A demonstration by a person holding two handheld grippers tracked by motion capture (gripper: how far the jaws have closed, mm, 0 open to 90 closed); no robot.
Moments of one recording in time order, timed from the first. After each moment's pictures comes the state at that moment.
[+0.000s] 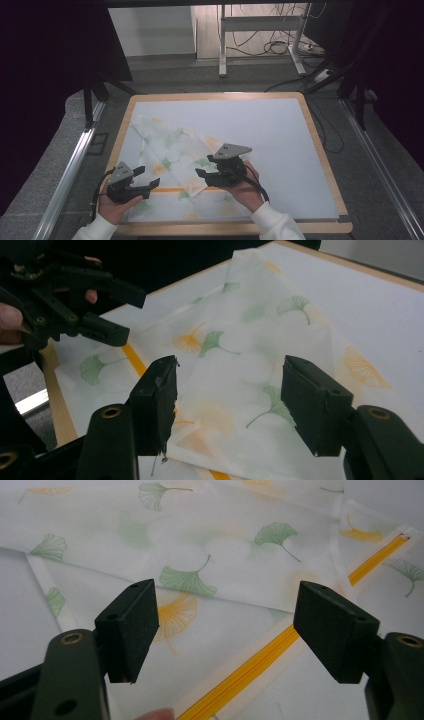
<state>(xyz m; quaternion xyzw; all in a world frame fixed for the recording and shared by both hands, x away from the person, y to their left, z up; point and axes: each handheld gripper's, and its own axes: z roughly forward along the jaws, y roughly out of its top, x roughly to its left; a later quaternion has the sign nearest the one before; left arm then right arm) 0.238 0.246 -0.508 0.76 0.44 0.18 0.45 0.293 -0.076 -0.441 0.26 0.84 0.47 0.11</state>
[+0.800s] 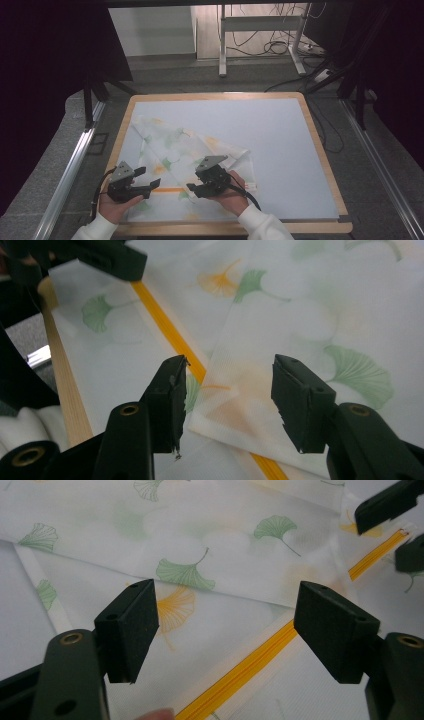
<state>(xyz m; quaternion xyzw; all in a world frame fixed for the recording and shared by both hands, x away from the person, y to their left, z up) 0.241 0.247 -0.510 0.76 0.44 0.17 0.44 0.290 -0.040 -0.488 0.23 0.89 0.39 0.06</state>
